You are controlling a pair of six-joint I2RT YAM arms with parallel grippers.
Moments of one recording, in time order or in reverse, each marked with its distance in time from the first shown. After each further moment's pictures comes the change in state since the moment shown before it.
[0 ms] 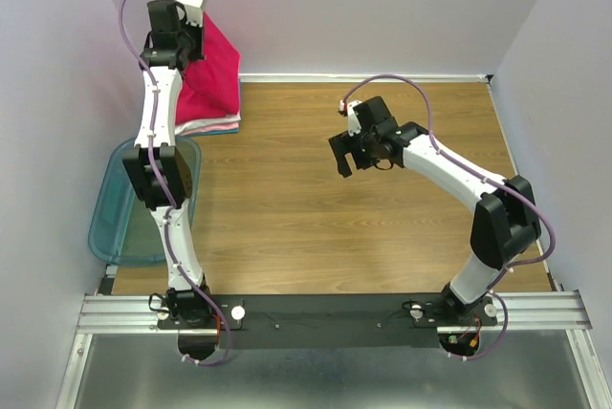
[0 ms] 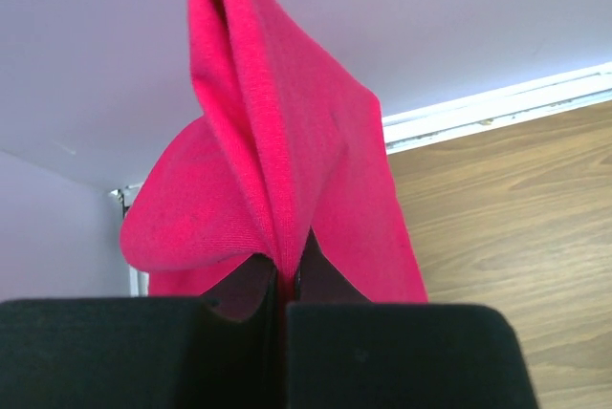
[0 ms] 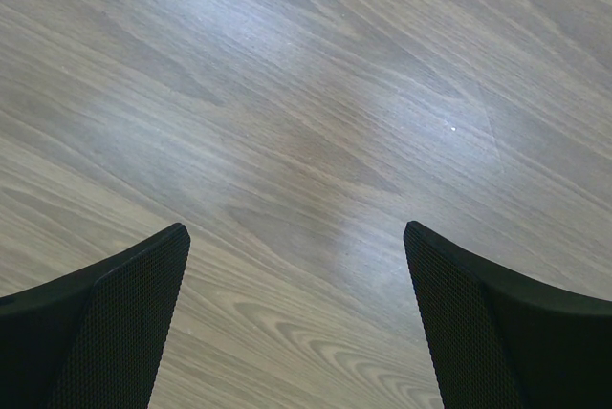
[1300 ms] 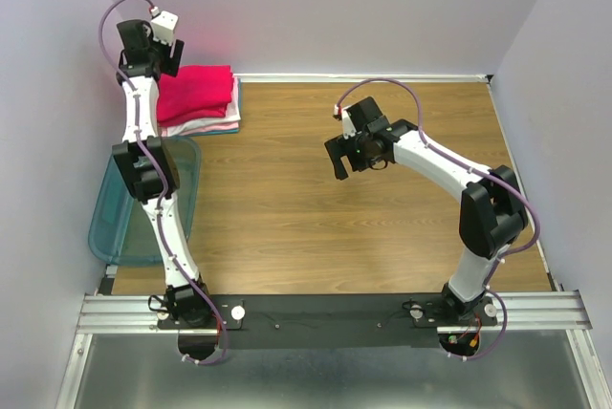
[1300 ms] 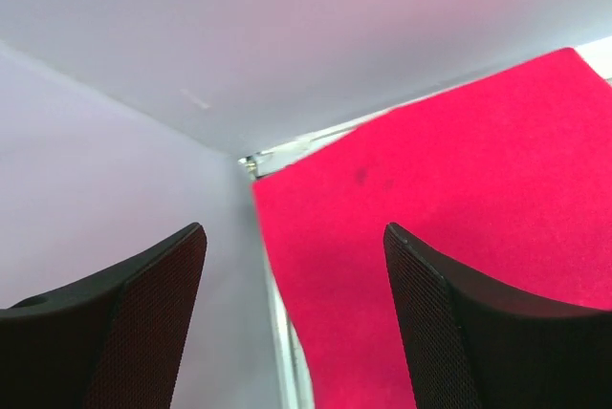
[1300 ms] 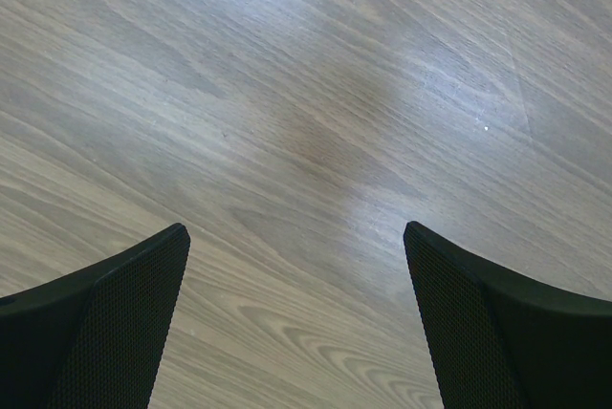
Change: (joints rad) left arm 0.187 0.223 0.071 0.117 0.024 0.271; right arm 0.000 0.099 0.049 -0.040 -0.040 0.007
